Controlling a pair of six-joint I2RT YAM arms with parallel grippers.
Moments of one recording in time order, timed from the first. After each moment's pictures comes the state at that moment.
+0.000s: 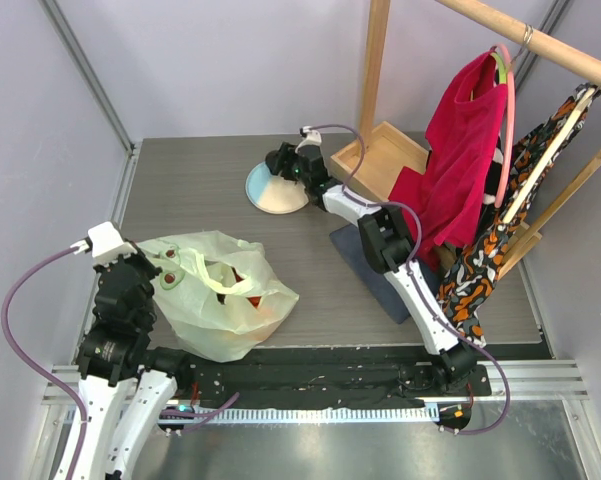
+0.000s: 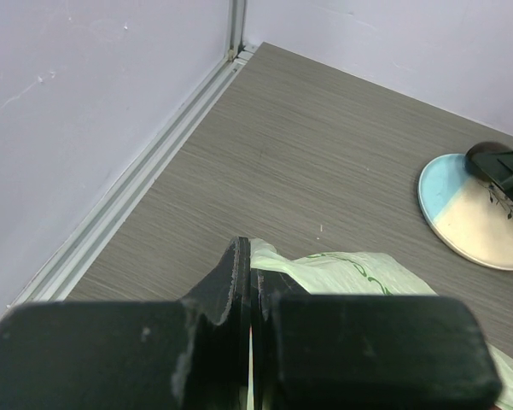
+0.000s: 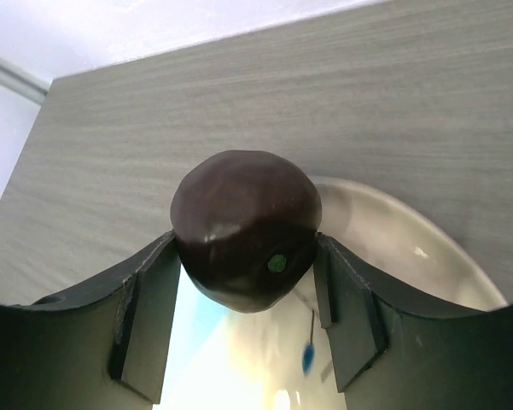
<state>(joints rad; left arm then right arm) -0.23 0.40 0.73 -0.49 -0.62 -0.23 0.53 2.79 2.34 0.23 0.01 0.58</state>
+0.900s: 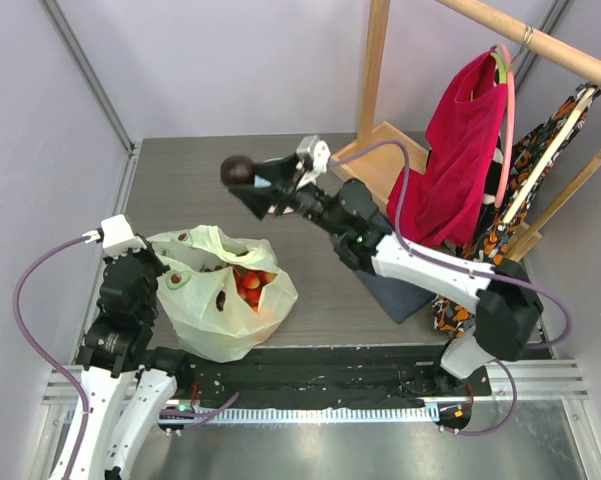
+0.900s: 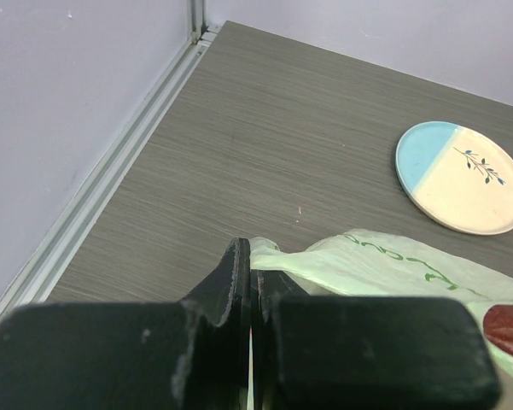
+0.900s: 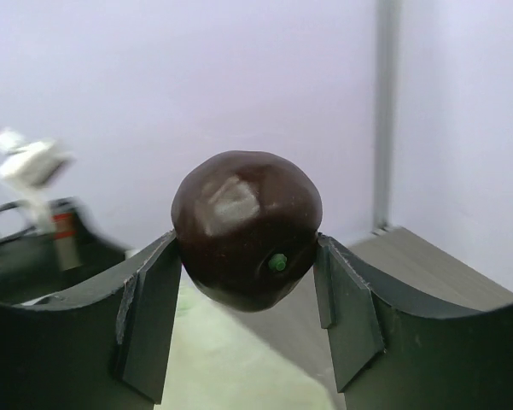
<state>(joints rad) -0.23 0.44 0.73 -0.48 -0.52 -0.21 0.84 1.59 1.22 0.78 -0.18 0.25</state>
